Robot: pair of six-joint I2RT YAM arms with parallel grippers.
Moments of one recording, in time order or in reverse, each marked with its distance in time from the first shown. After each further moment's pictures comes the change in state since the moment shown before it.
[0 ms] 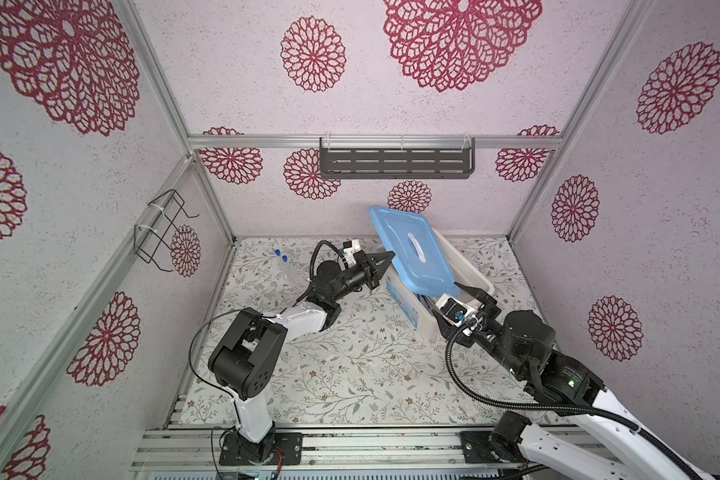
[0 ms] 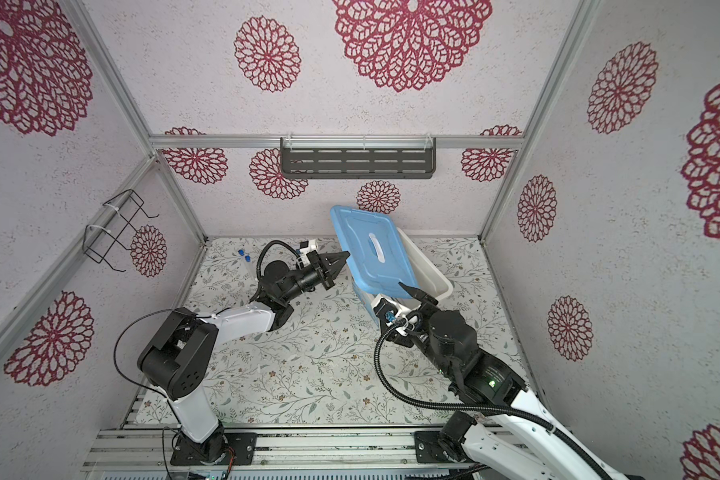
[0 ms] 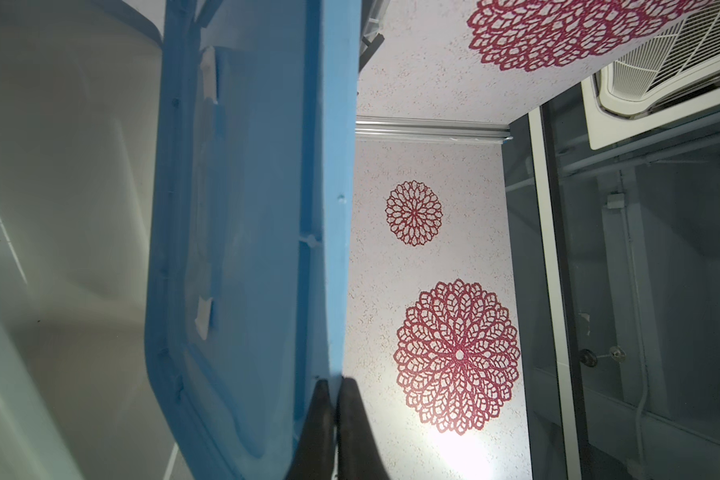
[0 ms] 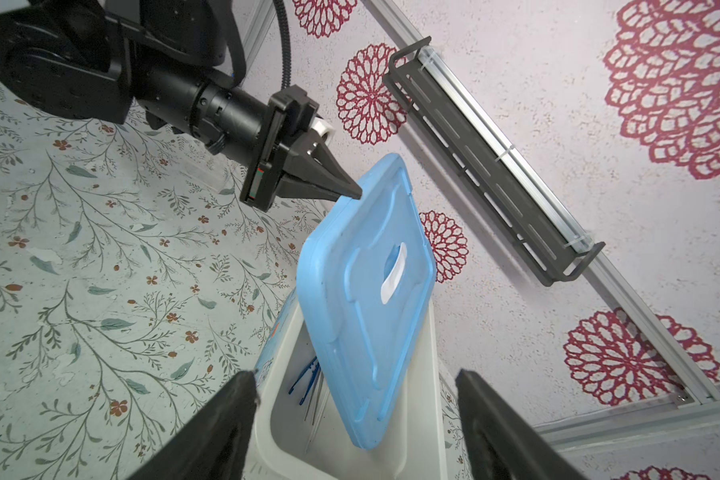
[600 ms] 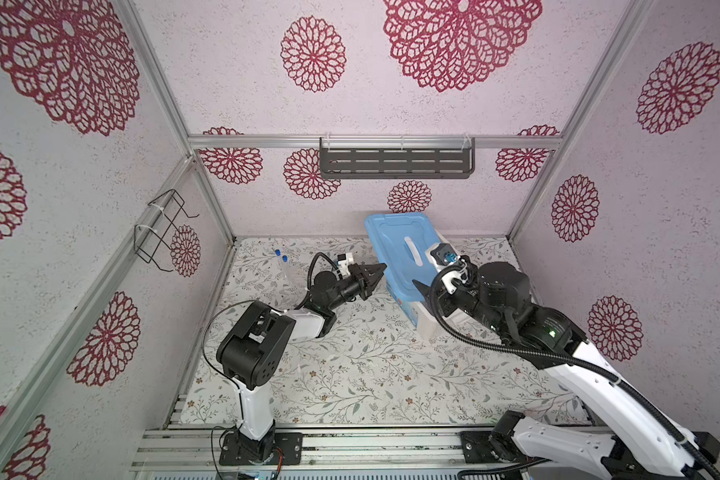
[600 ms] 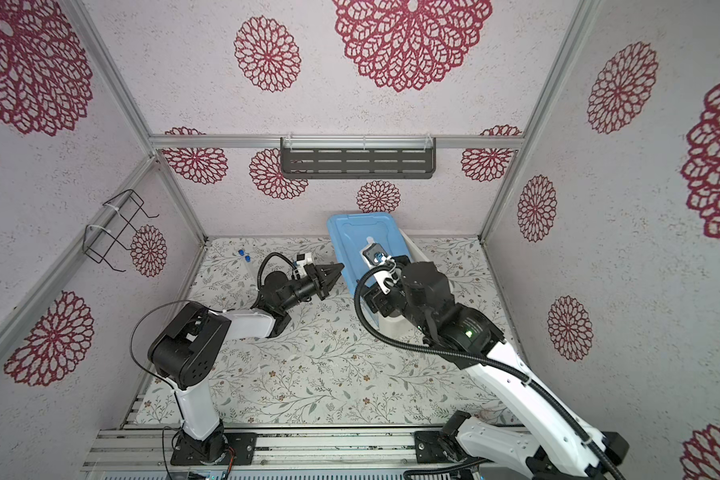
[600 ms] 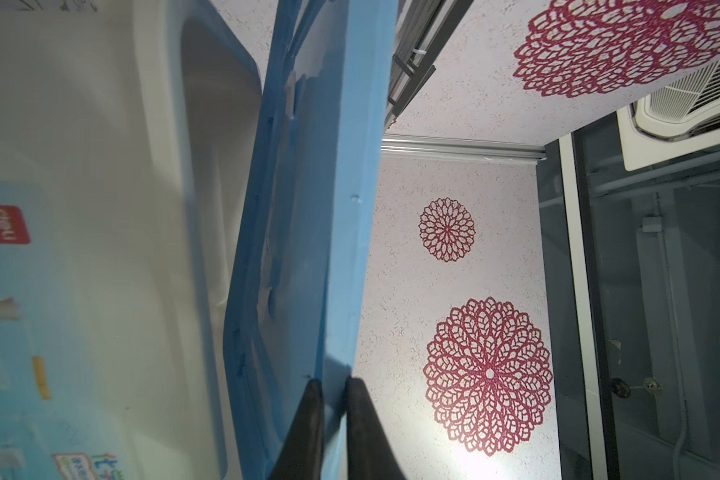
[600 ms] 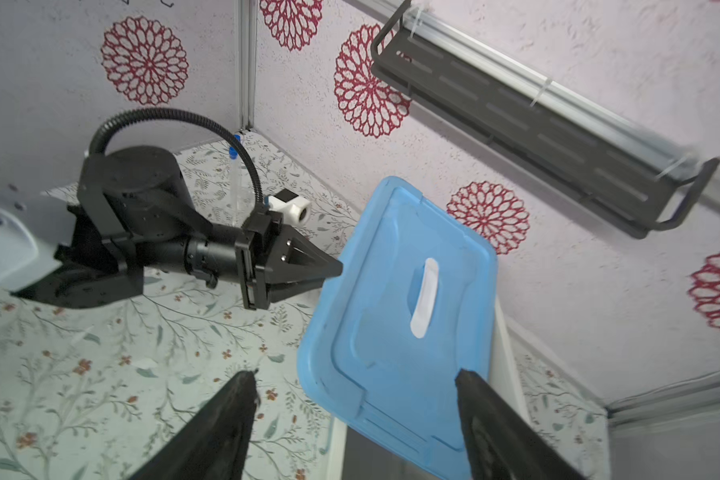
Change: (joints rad) left arm 0.033 0.080 -0.101 0.106 0.030 0.016; right arm -0.045 0.368 0.420 -0.177 -0.073 0.443
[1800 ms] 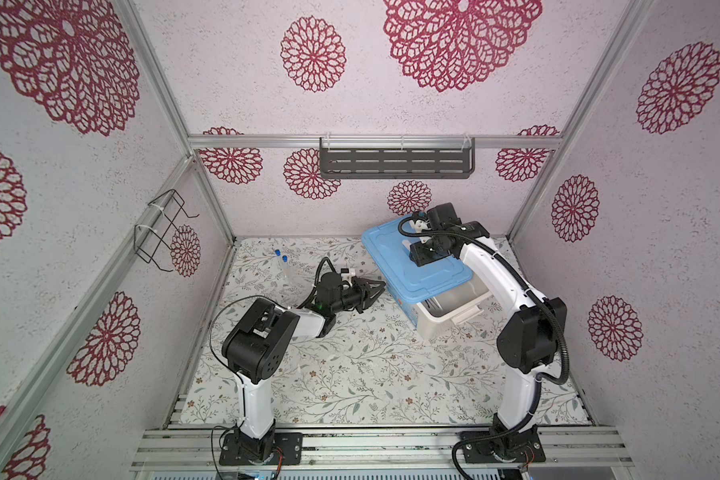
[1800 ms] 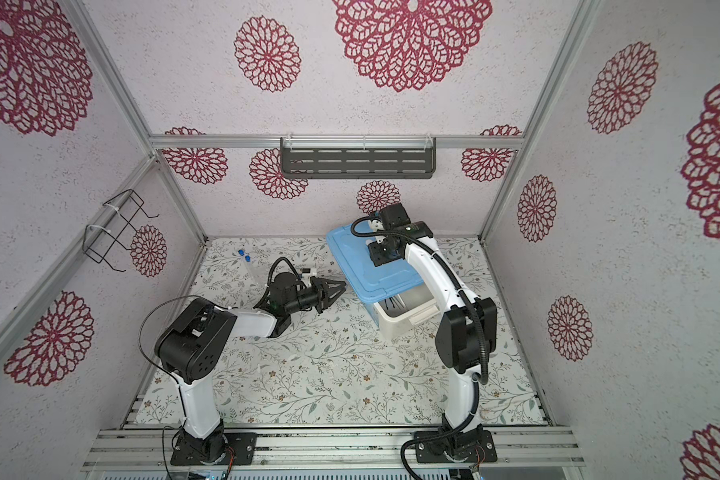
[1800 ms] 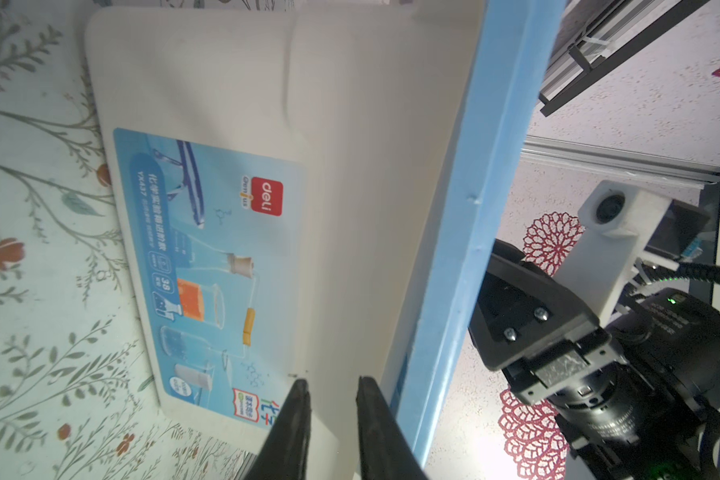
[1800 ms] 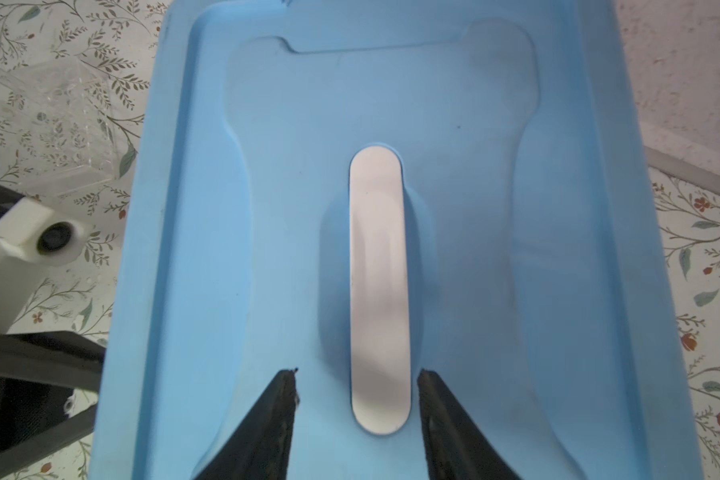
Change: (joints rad) left arm 0.019 0.050 0.002 -0.263 0.085 0.108; right arm -0.397 0.880 0.613 -0.320 -0.249 0.107
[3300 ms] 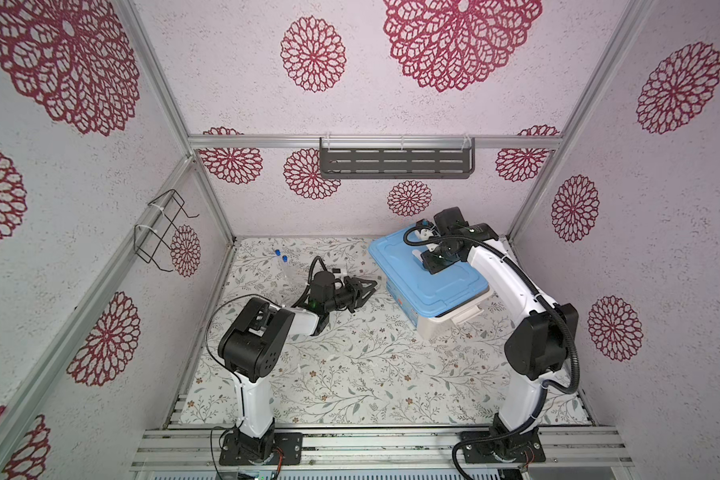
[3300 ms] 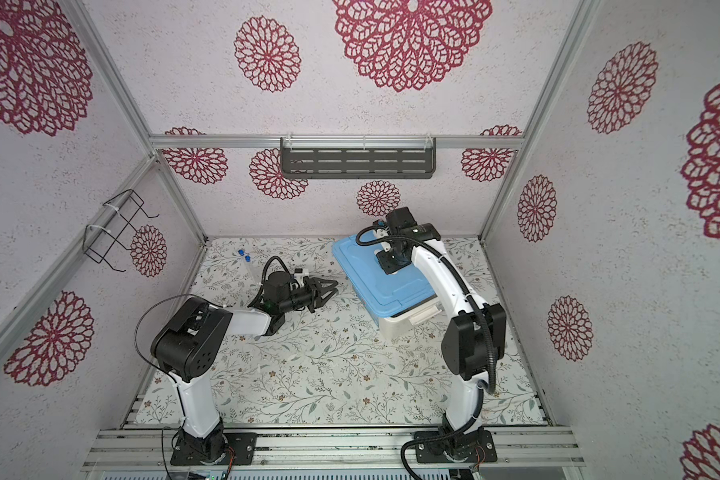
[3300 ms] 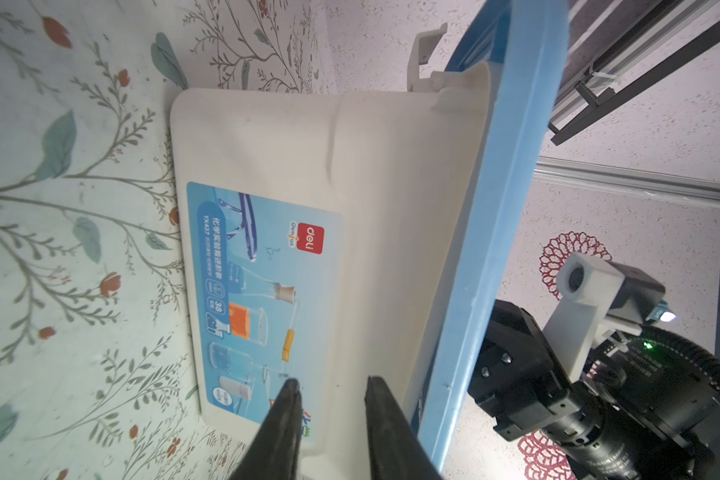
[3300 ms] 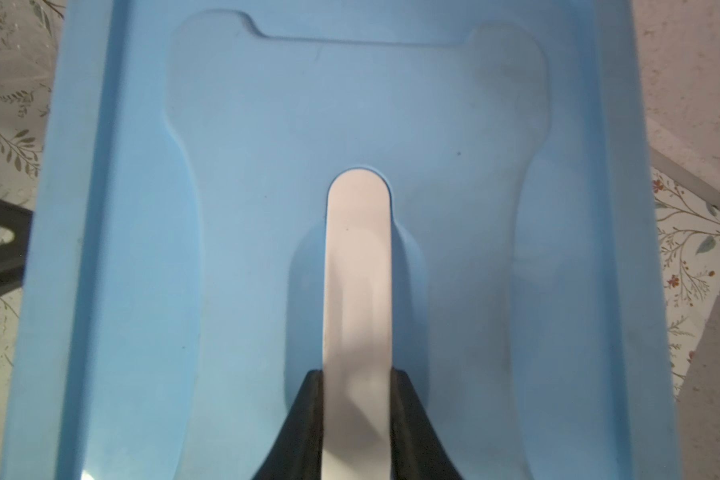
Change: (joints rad) left arm 0.056 -0.005 -0.013 -0.052 0.011 0.063; right arm -0.021 -0.095 -0.097 -0.098 0.050 -0.147
